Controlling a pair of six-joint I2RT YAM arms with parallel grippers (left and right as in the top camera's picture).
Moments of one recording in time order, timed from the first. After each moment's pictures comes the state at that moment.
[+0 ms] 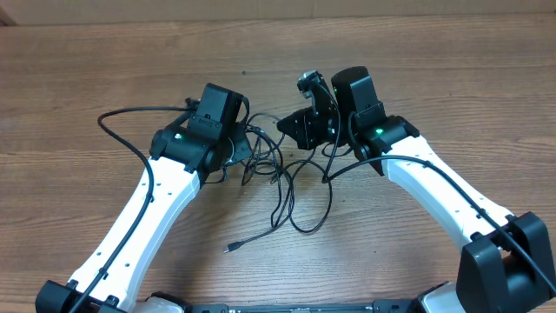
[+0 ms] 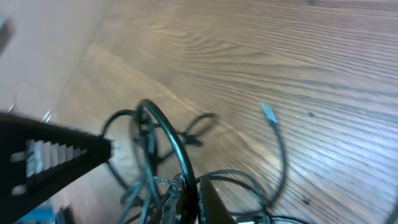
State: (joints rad) left arm -0.38 1.46 1.24 -0.91 -0.09 -0.78; right arm 0.45 1.65 1.19 -0.28 -0.55 0.29
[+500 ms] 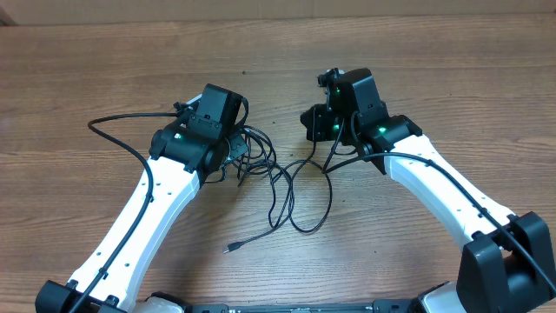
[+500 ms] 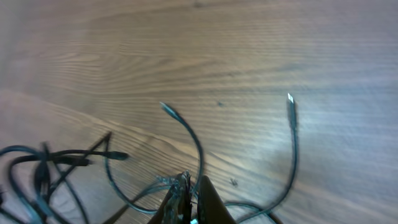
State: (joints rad) left arm -0.38 1.46 1.24 -0.92 -0.15 -0.88; right arm 0.43 1.65 1.19 -0.34 -0.30 0.40
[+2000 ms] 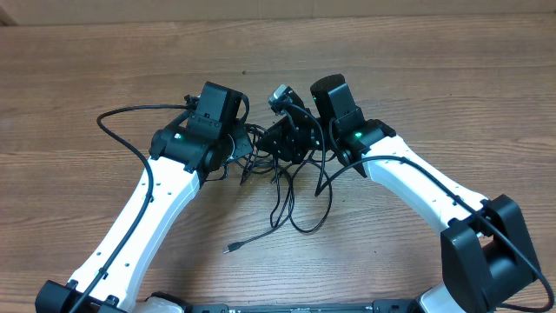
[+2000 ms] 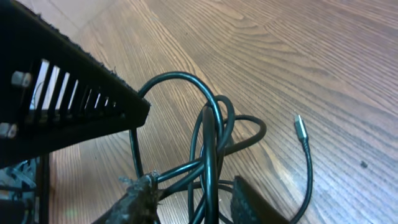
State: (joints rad) left arm -0.38 1.46 1.24 -0.86 -0.07 -0.75; right arm 0.52 1.73 1.19 -0.21 -0.68 -0.05
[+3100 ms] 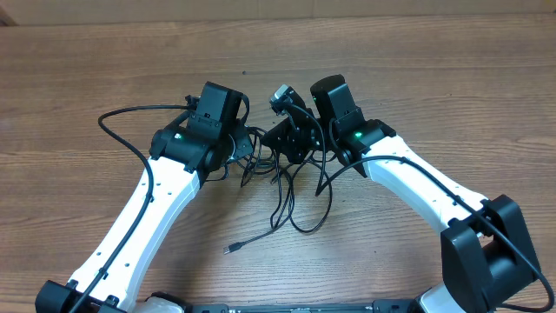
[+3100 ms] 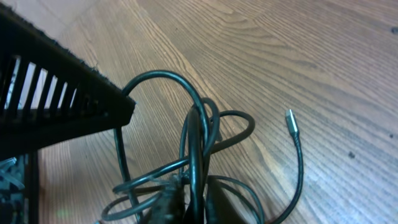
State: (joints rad) left arm -0.38 1.46 1.24 -0.86 -0.06 -0.75; right arm 0.52 1.73 1.19 -0.23 -0.64 -0.06
